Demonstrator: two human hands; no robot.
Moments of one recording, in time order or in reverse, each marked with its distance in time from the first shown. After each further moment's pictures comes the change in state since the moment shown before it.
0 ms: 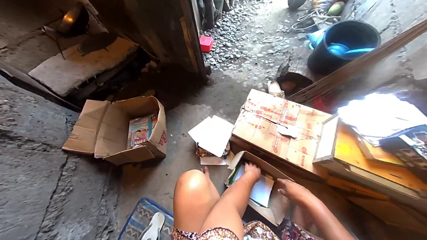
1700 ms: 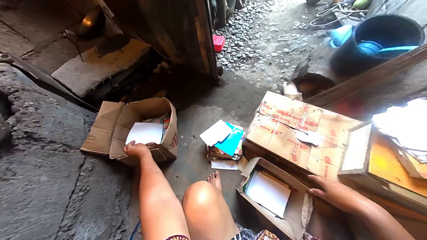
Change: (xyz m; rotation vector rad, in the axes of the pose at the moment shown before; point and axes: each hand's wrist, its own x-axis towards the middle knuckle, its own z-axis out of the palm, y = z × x) left_hand -0.328 -0.418 -0.136 -0.841 1.674 -1.181; right_hand -0.037 -0.005 -0.091 0.013 0.076 -0.030
